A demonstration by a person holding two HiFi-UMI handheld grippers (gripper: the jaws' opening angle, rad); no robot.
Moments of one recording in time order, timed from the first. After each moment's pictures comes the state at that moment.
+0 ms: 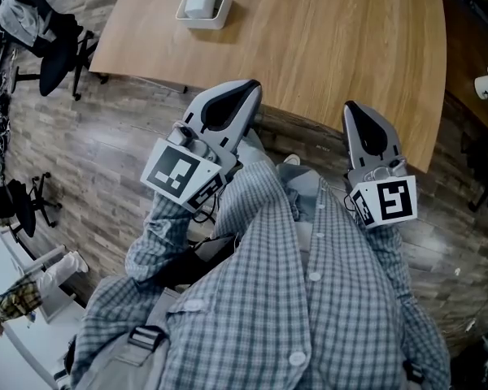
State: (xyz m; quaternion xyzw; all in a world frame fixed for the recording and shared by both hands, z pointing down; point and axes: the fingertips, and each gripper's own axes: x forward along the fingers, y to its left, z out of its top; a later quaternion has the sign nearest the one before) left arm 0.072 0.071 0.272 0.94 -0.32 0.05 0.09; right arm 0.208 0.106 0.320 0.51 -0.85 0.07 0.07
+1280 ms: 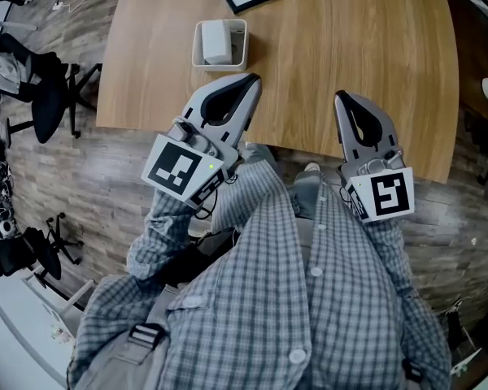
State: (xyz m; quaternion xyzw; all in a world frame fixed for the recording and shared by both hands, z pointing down) left arm 0.006 -0.090 0.272 0.96 -0.25 0.06 0.10; right arm 0.115 -0.041 0.304 0.56 -0.82 0.06 0.10
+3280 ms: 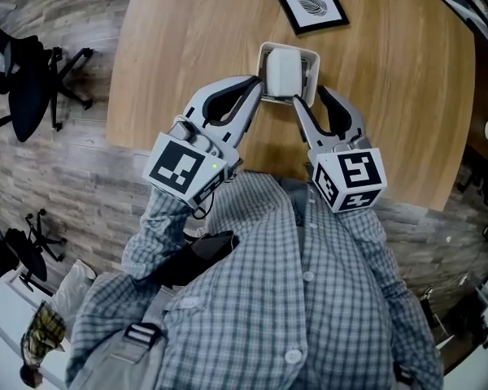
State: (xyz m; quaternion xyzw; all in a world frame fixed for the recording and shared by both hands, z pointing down) left arm -0.121 -0.229 0.325 0.95 -0.26 0.06 0.16; right arm -0.043 -0.197 0.384 0.55 -0.78 0.24 0.17
